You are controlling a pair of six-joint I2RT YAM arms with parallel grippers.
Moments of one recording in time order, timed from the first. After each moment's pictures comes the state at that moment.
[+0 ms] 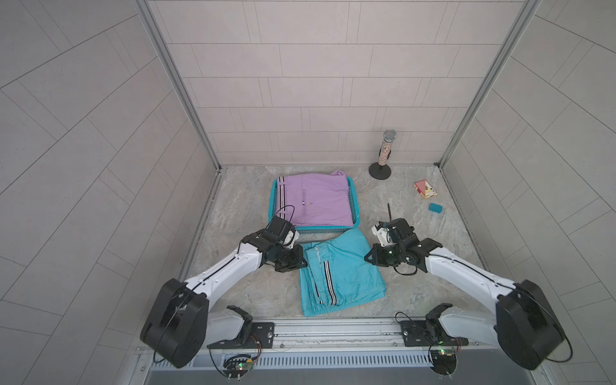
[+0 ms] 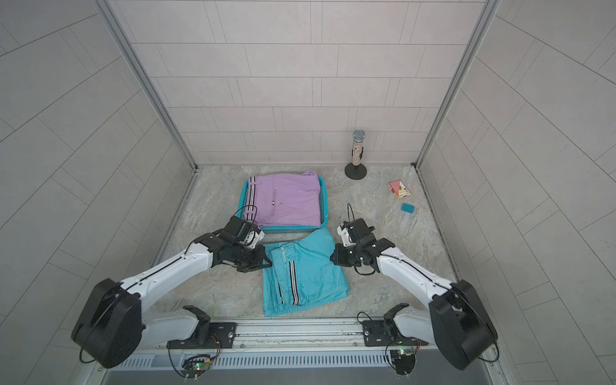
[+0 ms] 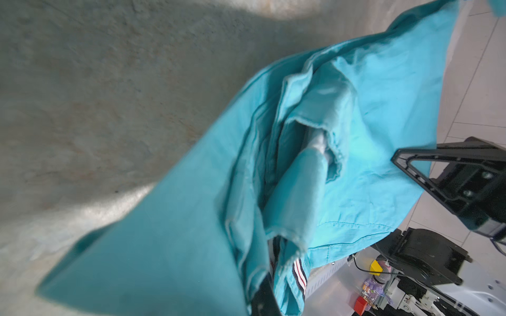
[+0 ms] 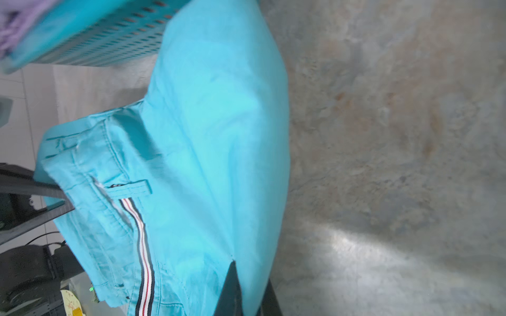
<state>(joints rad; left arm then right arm) -0.46 1.22 0.72 -0.65 0.52 -0.63 0.46 1.13 0.65 -0.49 -0.38 0.57</state>
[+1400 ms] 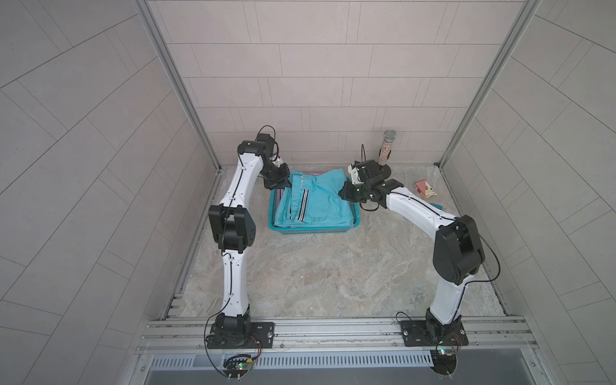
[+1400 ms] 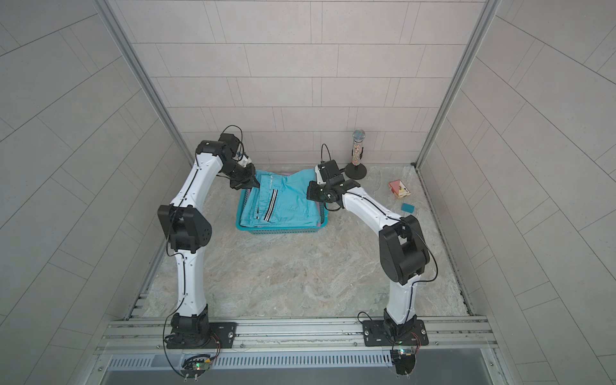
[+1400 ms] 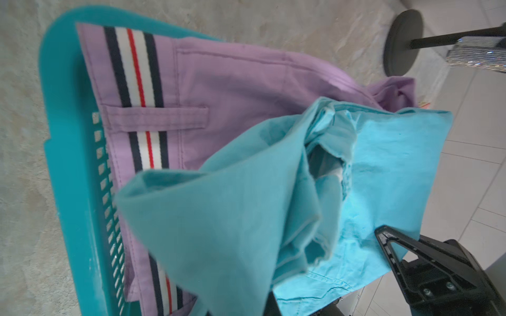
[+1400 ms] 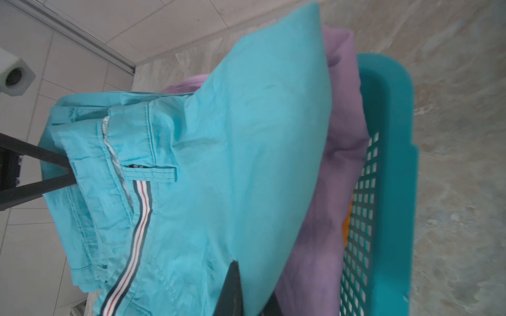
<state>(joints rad) -0.11 2.26 2.36 -1.42 0.46 -0.36 0.42 1.89 1.54 -0.43 -0.24 0.56</state>
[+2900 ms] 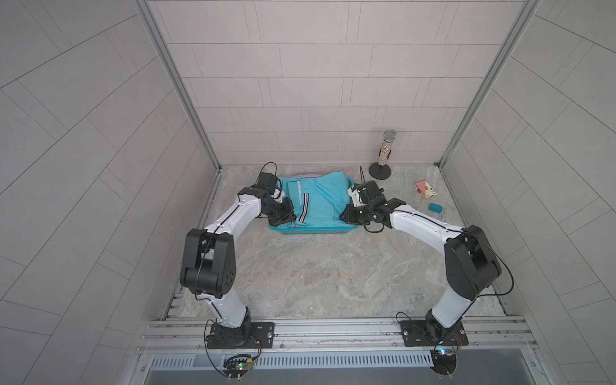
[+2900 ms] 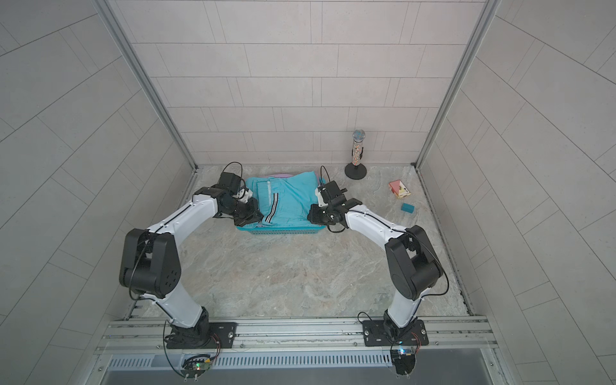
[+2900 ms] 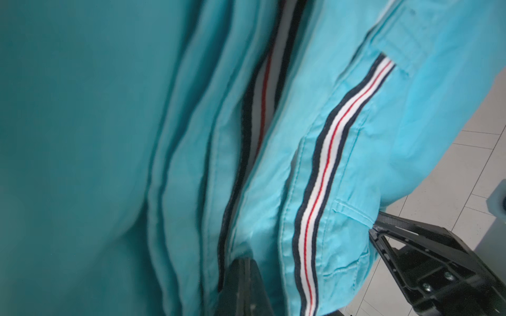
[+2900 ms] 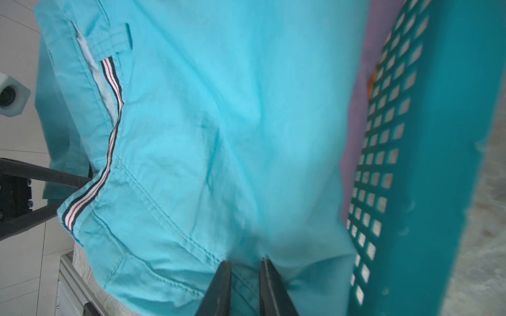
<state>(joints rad) -0.18 1.70 1.29 -0.76 0.52 -0.58 0.48 1.70 1.24 -0.43 -0.27 0.56</state>
